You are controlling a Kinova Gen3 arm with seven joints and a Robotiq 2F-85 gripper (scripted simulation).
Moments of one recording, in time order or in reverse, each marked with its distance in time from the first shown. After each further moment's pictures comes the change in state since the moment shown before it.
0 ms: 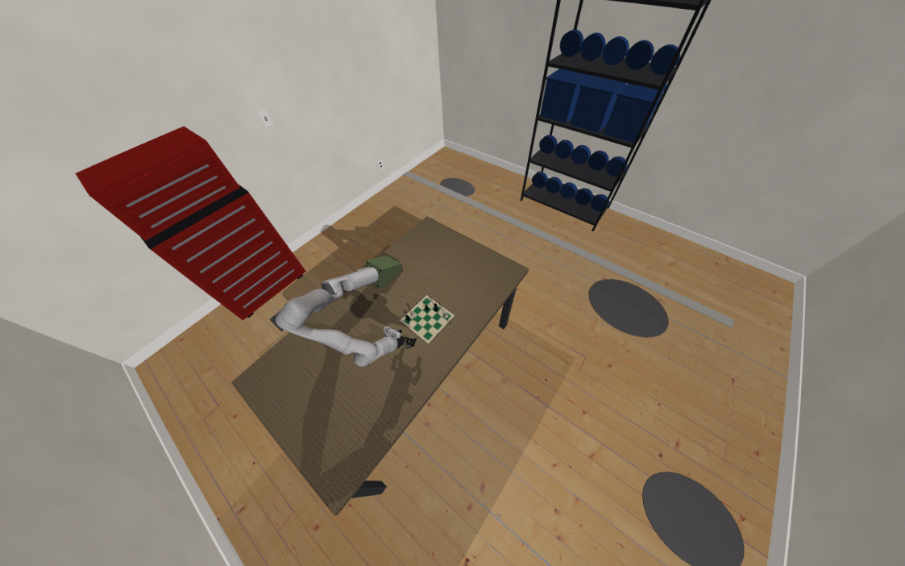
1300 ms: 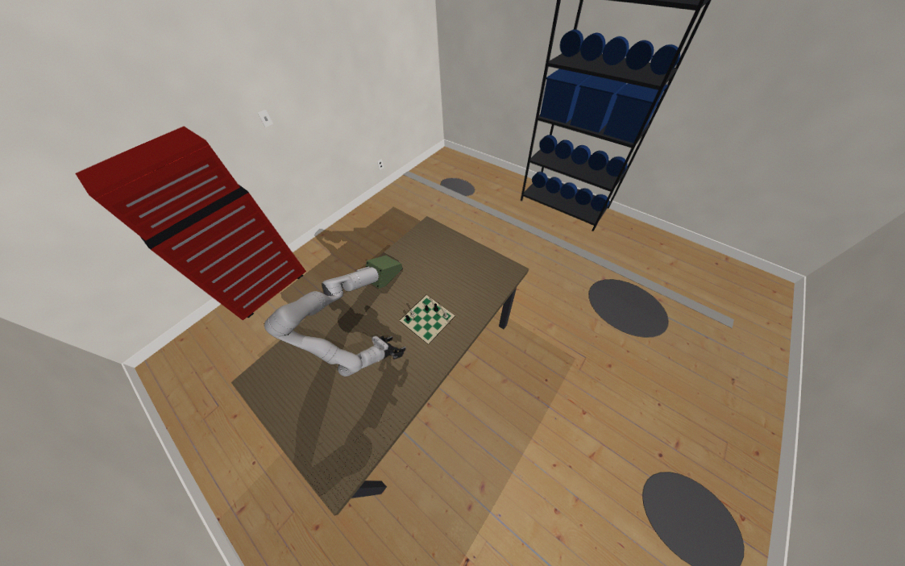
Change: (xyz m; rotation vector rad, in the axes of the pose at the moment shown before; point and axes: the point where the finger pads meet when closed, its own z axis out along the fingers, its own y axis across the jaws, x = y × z) arm -0.056 -0.032 -0.022 -0.056 0.045 0.138
